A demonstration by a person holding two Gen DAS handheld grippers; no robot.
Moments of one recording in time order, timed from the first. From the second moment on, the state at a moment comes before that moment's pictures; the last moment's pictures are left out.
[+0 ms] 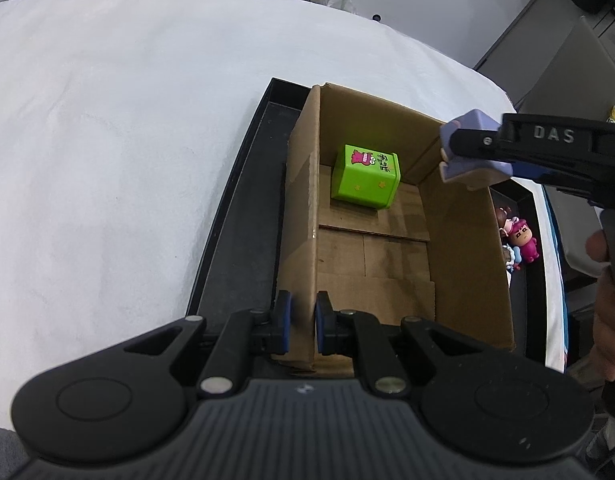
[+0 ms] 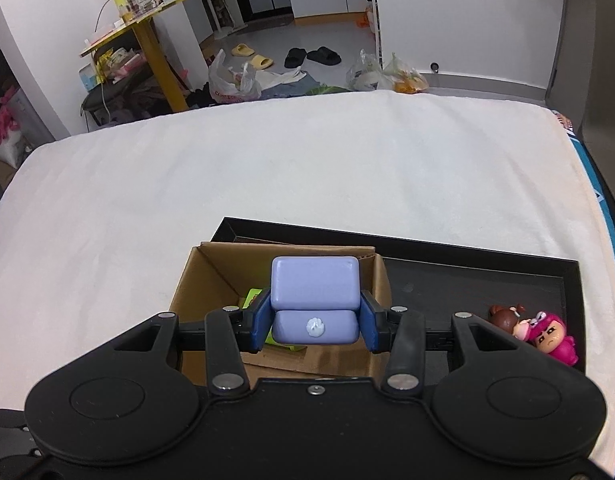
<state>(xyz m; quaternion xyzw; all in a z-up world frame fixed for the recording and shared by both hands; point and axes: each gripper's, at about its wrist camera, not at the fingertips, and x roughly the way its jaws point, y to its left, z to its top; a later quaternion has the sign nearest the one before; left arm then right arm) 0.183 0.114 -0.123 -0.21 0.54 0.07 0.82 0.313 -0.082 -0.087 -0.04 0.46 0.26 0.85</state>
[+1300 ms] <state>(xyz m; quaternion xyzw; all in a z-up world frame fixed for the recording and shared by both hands) 0.187 0.107 -0.118 -0.20 0.54 0.07 0.82 0.288 -0.128 -0.055 -0.07 0.46 0.27 0.84</state>
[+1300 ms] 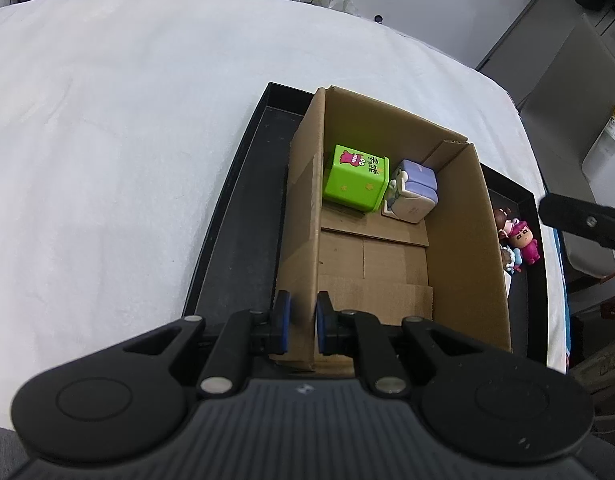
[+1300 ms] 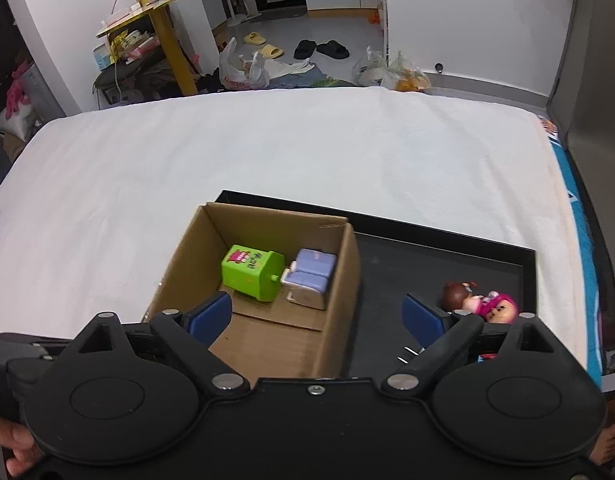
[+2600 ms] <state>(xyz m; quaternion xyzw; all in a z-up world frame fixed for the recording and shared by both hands) 0.190 0.092 -0.119 -0.16 0.54 0.09 0.82 0.295 -0.232 -0.061 -0.01 0.48 0.22 0.85</state>
